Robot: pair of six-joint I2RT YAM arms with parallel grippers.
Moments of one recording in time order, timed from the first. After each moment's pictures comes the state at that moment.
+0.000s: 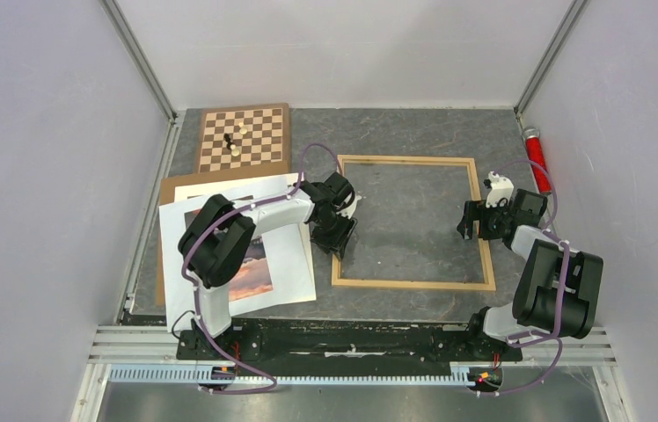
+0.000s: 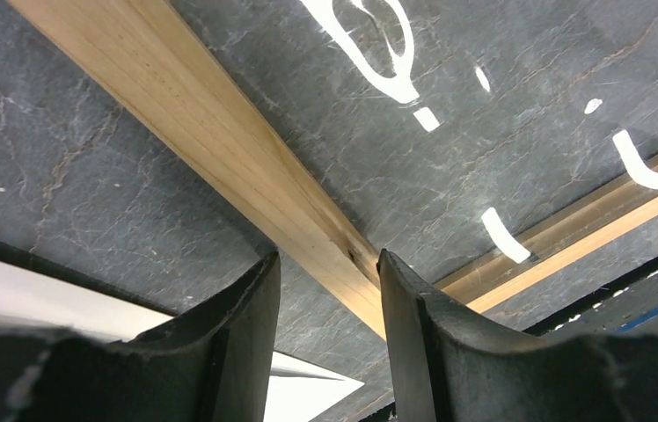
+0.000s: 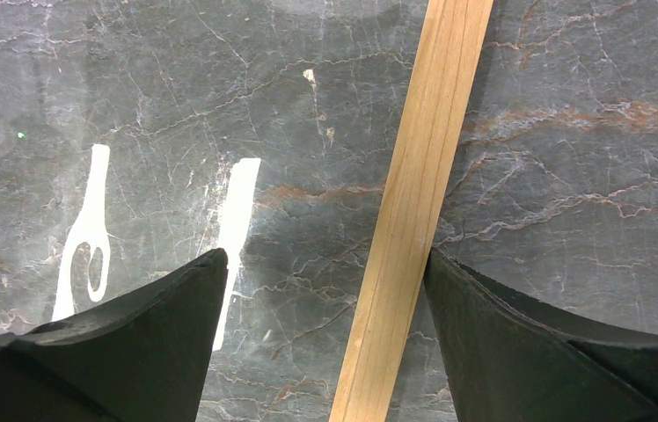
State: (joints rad) left arm -0.75 1.91 1.27 -0.67 0.21 -0.21; right arm -0.36 1.44 0.57 -0.01 -0.47 -0.31
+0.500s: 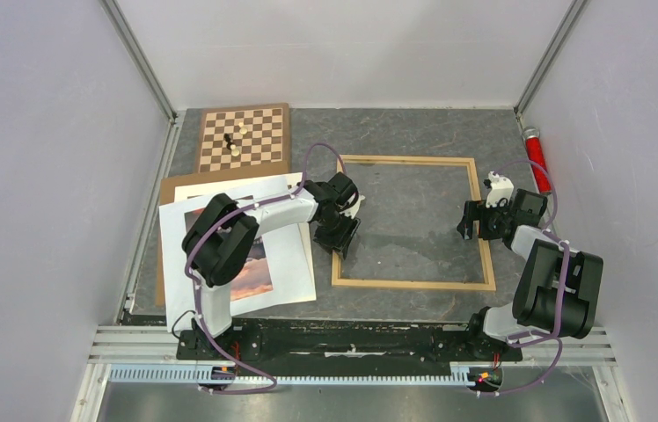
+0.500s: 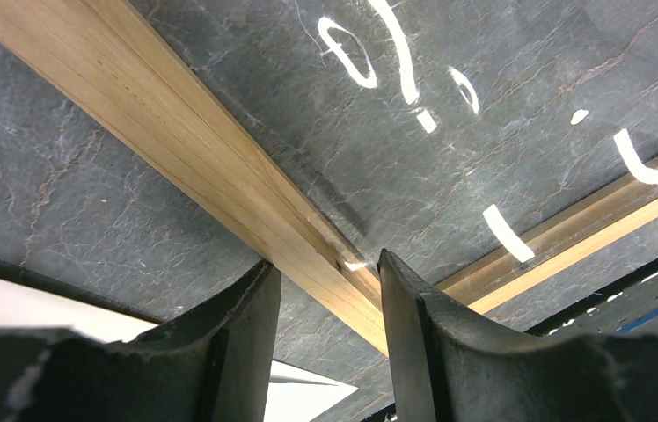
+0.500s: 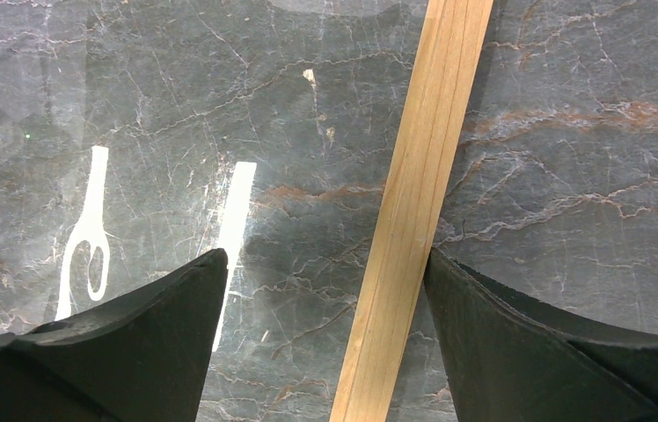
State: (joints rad) left arm -0.76 1.93 1.30 -0.68 0.21 -0.22; right arm -0.36 1.44 0.57 -0.01 -0.47 -0.31
